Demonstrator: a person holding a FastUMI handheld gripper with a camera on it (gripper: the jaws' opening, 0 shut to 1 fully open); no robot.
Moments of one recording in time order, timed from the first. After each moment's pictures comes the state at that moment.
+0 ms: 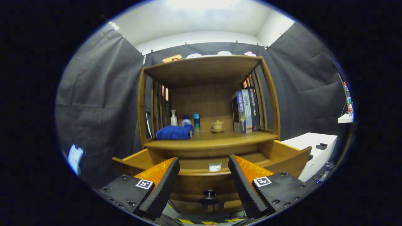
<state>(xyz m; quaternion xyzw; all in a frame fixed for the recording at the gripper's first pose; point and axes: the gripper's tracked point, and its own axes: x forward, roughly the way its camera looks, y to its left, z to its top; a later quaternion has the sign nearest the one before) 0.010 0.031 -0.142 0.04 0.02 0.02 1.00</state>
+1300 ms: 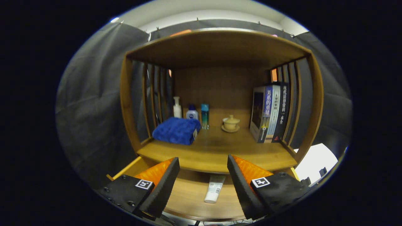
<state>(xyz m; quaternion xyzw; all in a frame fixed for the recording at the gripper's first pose) 0.164 0.045 -0.143 -0.02 0.23 0.08 0.97</state>
